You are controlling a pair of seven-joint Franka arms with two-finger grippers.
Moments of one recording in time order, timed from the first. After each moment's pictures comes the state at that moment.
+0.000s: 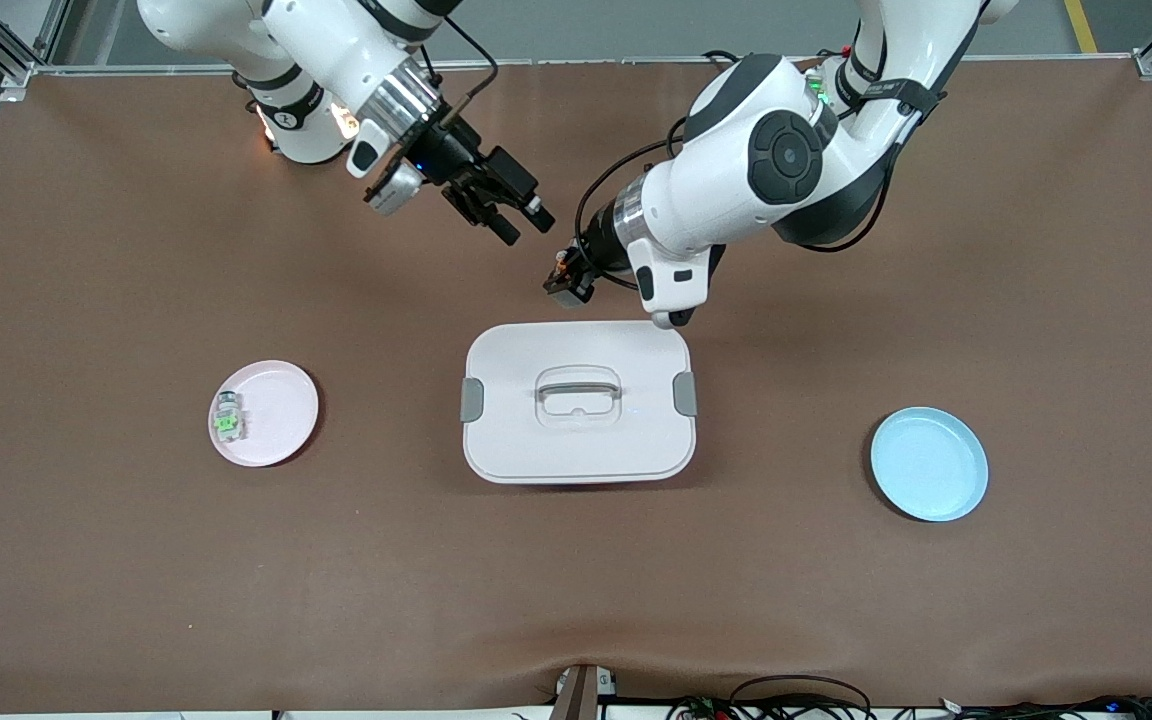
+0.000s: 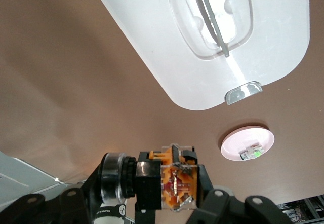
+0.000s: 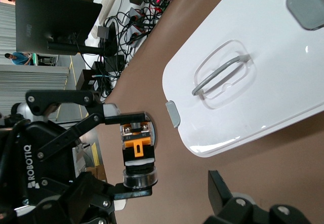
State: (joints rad) left arm -0.31 0.40 -0.45 -1.47 -0.41 2.02 -1.64; right arm 0.85 -0.08 0.04 -2.25 1.06 3.06 0.41
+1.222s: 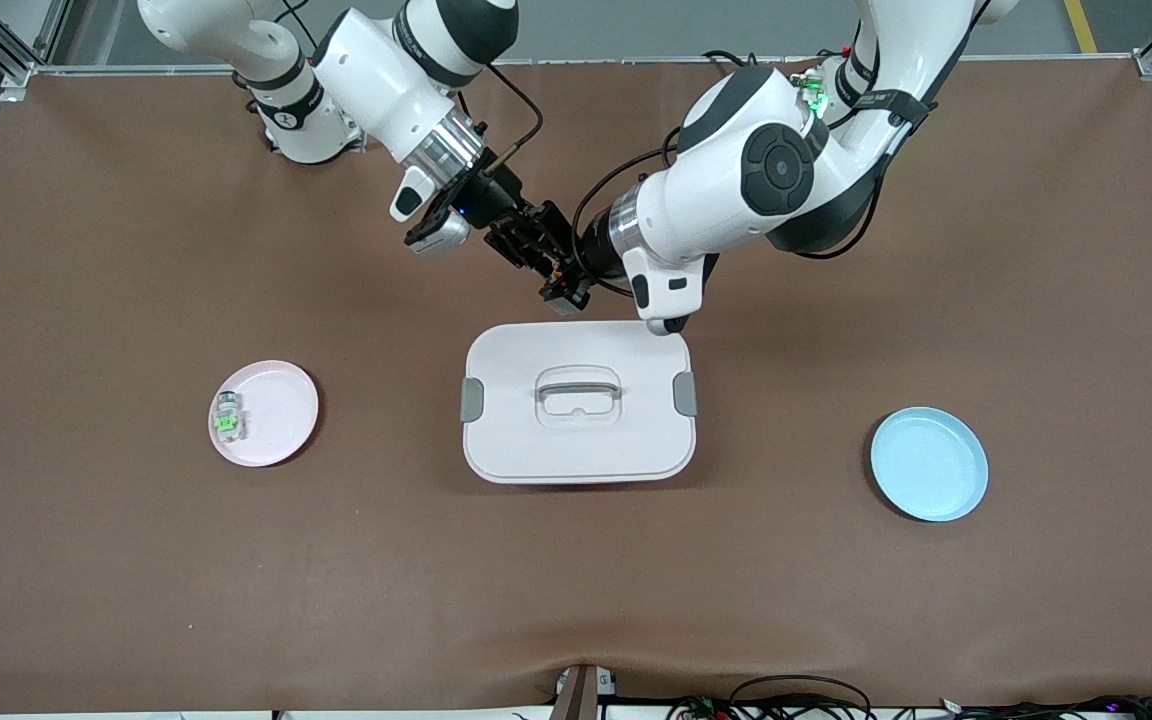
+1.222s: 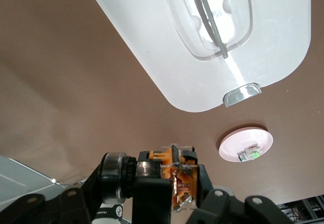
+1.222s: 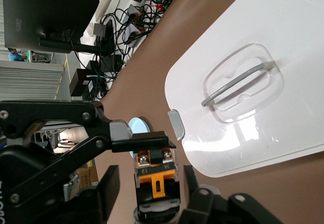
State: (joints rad) left arm -0.32 0.42 -0.45 -1.47 -0.41 2.04 -1.64; right arm 0.85 0.09 0.03 -2.11 1.03 3.06 0.39
